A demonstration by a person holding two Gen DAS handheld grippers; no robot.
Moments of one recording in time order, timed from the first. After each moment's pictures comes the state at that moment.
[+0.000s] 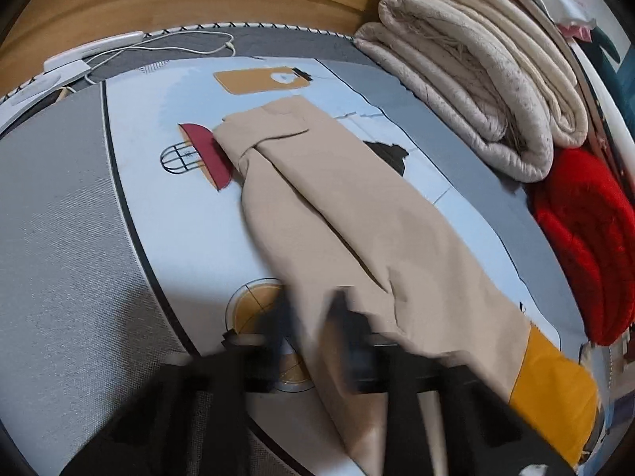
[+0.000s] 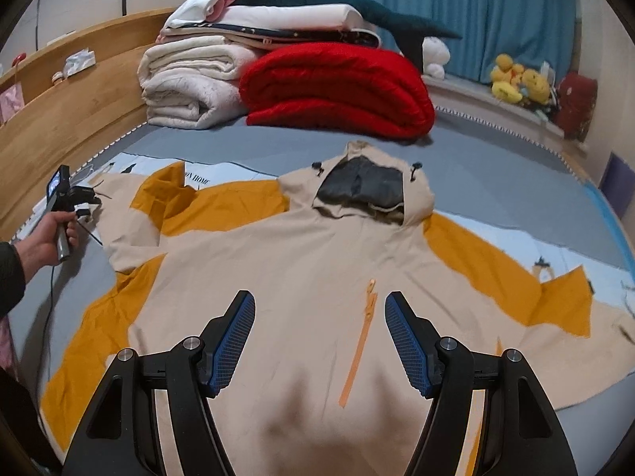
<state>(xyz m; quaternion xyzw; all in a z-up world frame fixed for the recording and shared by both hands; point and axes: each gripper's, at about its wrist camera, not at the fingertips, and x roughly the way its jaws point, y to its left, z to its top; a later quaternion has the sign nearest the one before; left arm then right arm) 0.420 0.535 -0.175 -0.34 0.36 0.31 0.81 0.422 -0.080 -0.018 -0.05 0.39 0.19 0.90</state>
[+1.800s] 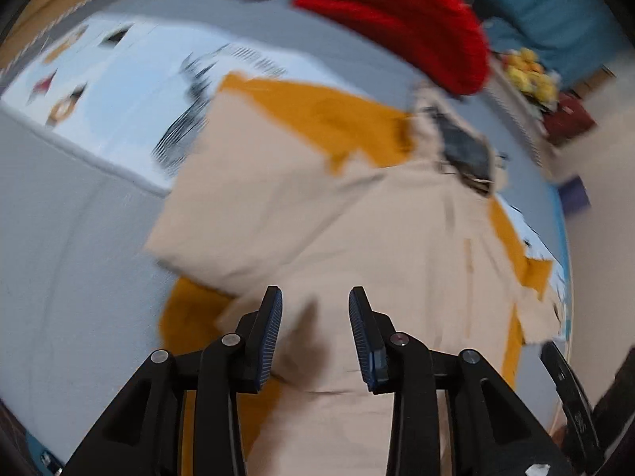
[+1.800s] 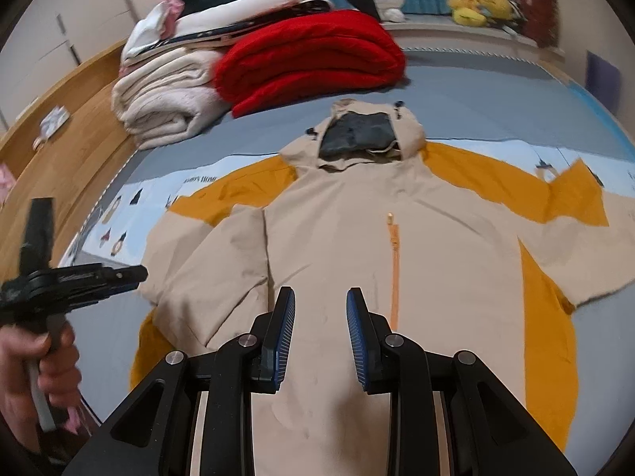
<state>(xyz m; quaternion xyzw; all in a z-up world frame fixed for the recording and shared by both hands) 0.371 0.209 -0.075 -0.27 0.54 0.04 0.79 0.384 -0.086 -0.011 0.08 0.46 0.16 0.87</state>
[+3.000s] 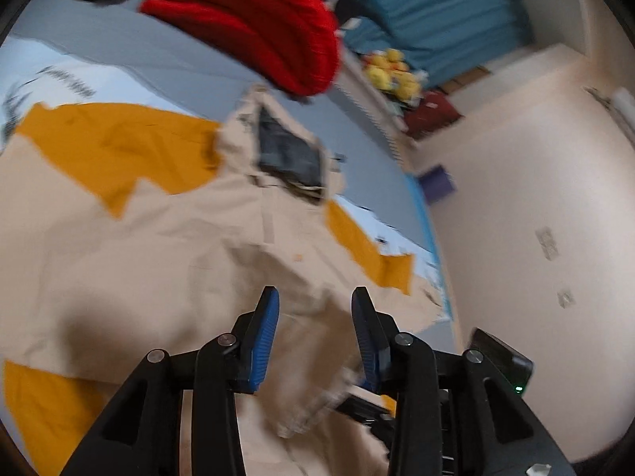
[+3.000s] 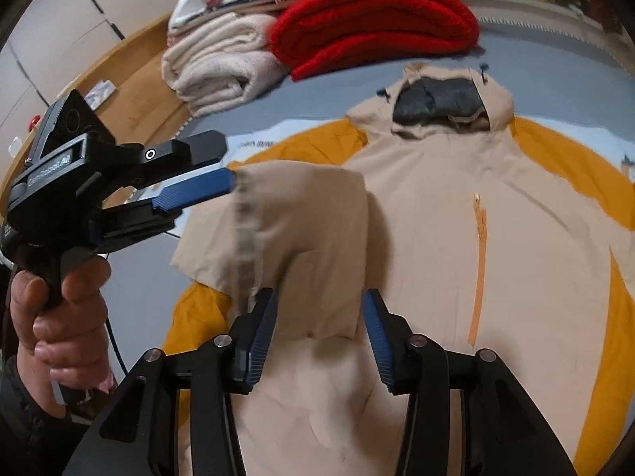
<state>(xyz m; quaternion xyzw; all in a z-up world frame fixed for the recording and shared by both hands) 0.428 0.154 -0.044 -0.34 0.44 -0.21 0.80 0.419 -0.055 -0.060 0.11 0.50 0.28 0.81</state>
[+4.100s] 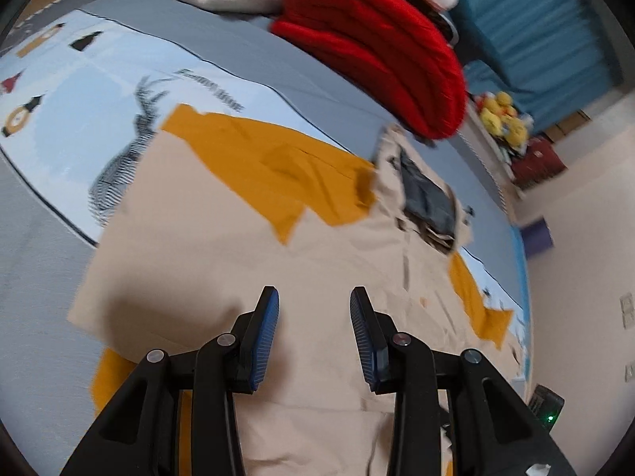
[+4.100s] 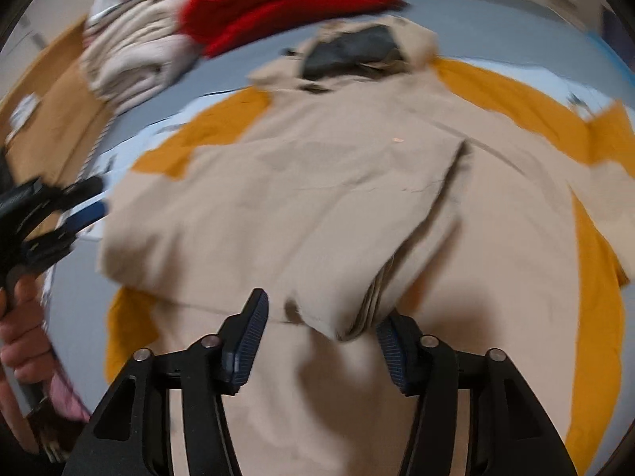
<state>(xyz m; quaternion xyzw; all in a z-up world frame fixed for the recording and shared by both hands) 0.429 0.217 -0.069 -0.32 0.46 0.00 0.83 0.442 -0.086 -0.102 0.10 0.57 0.13 0.81</state>
